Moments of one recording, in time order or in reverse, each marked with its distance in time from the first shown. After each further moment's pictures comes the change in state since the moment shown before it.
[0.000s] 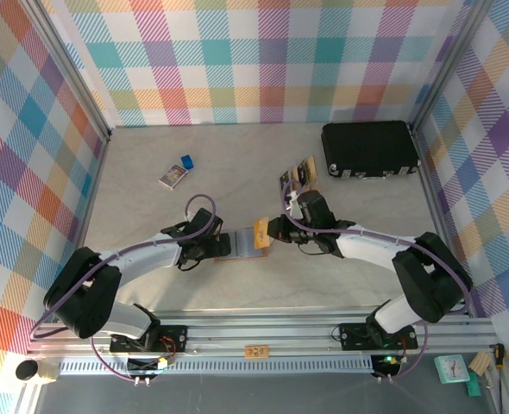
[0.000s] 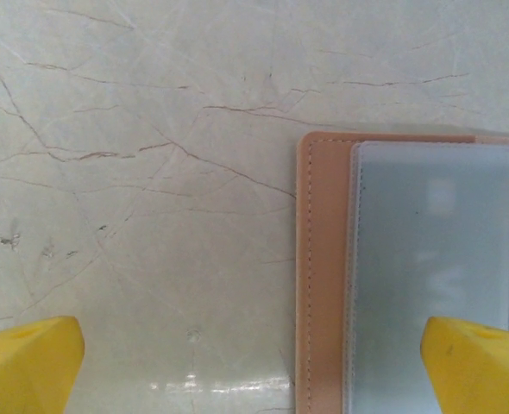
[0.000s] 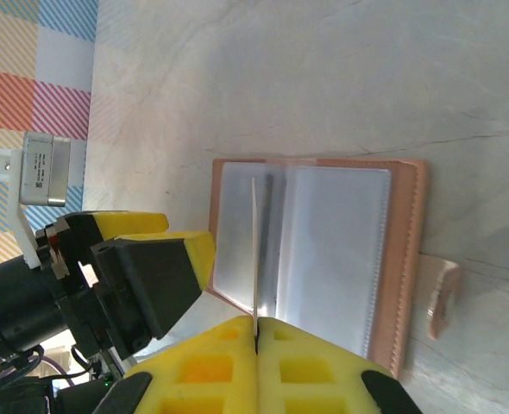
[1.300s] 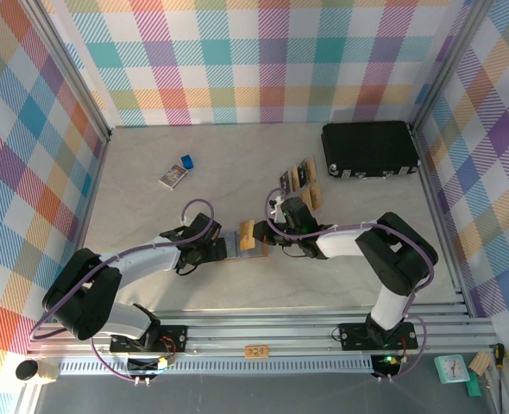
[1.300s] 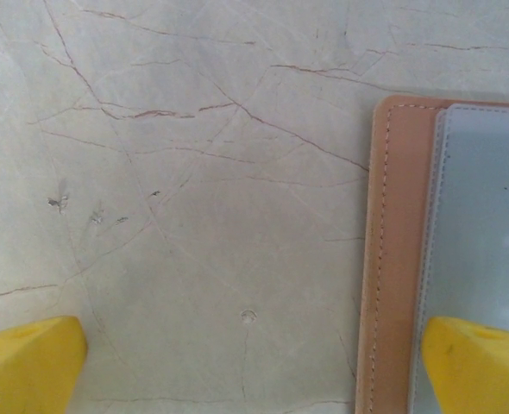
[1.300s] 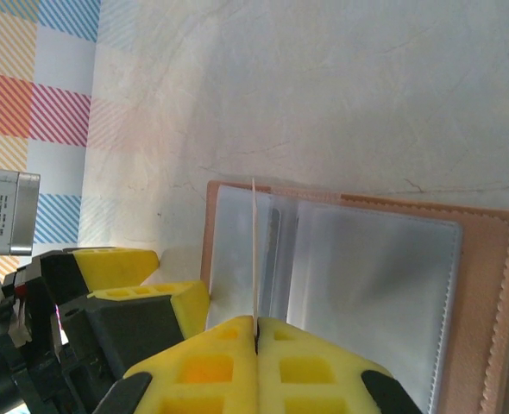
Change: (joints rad) left arm 0.000 -0.007 -0.044 -0.008 -0.037 -0.031; right arm 0.074 0.240 0.020 0.292 0.039 0.068
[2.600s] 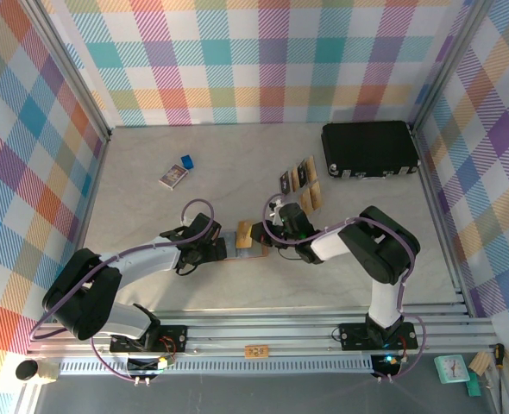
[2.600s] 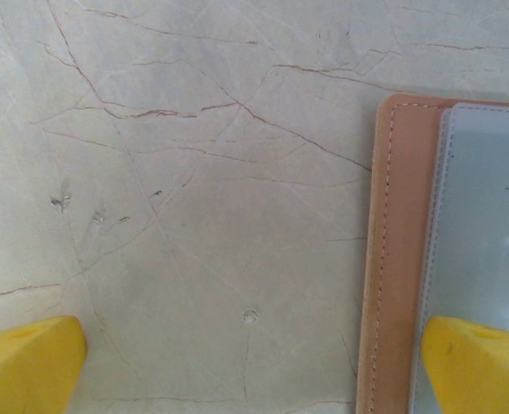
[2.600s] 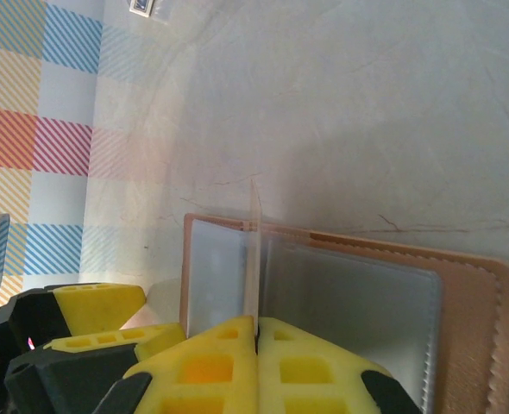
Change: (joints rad) left arm 0.000 0.000 0.000 -0.001 -0.001 0.000; right arm 0.010 0.127 -0.032 0.225 0.046 0.078
